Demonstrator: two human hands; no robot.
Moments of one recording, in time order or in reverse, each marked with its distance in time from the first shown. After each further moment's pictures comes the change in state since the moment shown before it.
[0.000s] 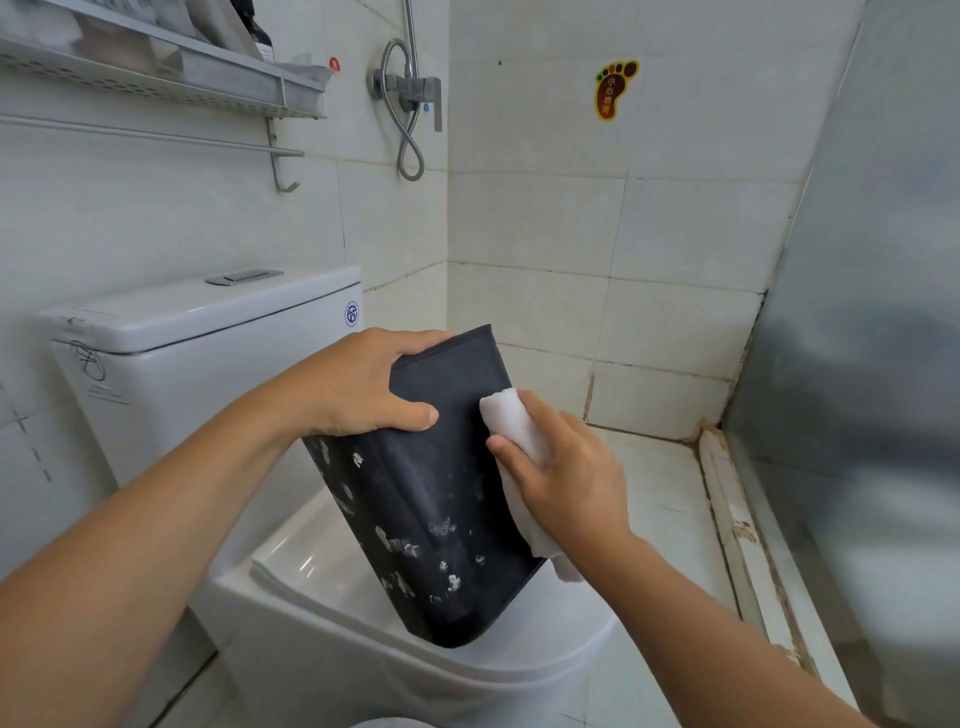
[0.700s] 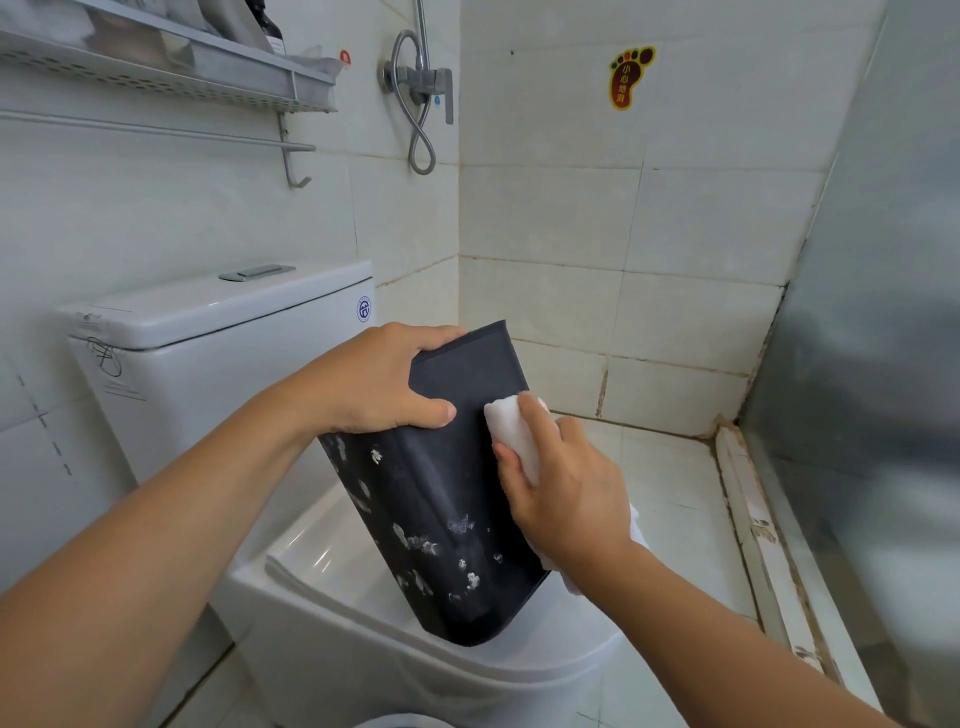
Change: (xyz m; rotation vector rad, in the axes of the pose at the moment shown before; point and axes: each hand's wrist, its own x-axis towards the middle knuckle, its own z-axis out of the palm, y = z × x) left_hand 0.003 0.000 0.004 0.053 0.020 0.008; right_hand -0.009 0.001 0.029 -0.118 0.155 -0.205
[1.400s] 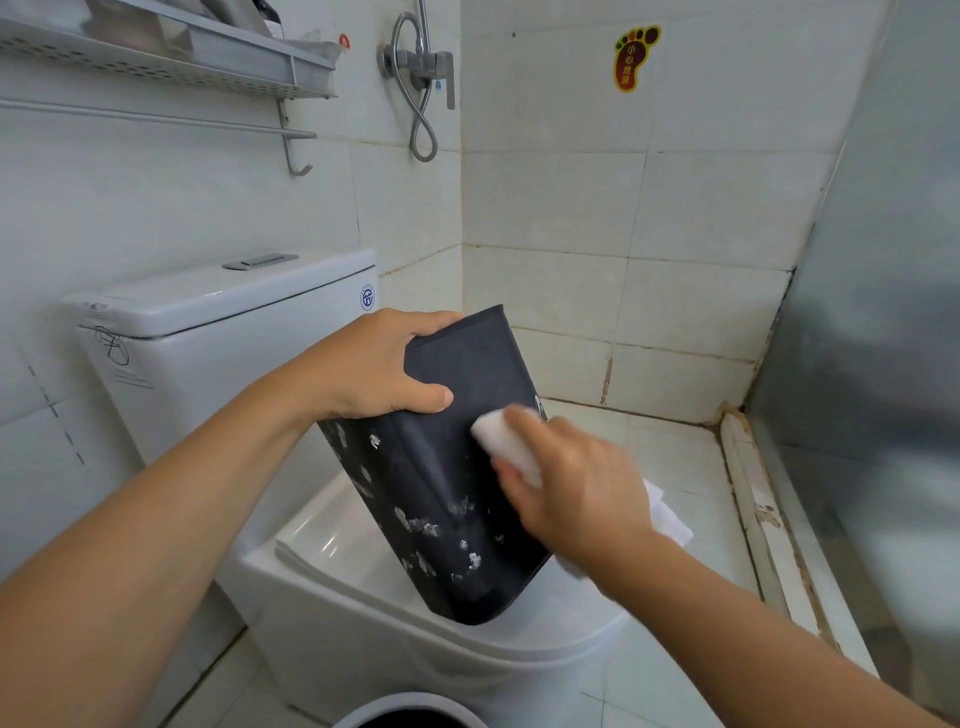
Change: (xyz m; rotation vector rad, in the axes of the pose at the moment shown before) left_hand 0.000 -0.012 -0.003 -0.049 -0.007 -0.004; right_hand -0.005 -0.004 -0.025 -0.057 -0.132 -0.162
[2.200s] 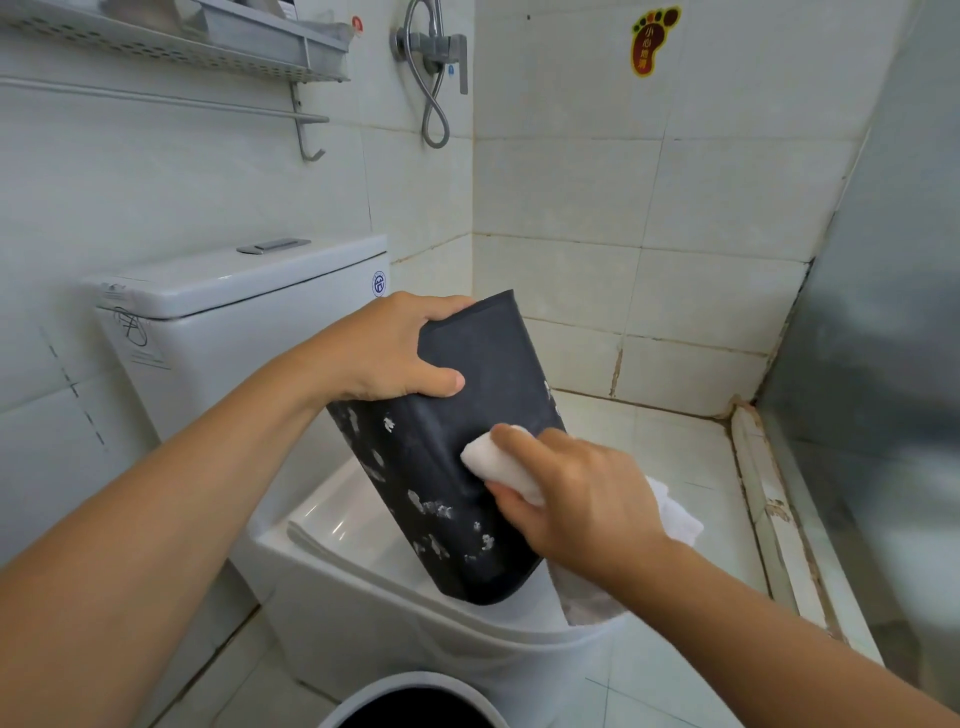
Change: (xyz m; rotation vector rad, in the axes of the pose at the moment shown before) left_hand 0.000 0.000 0.001 0.051 0.009 -0.045; right_hand -0.013 -0.009 -0.008 -0.033 -0.066 -0.151
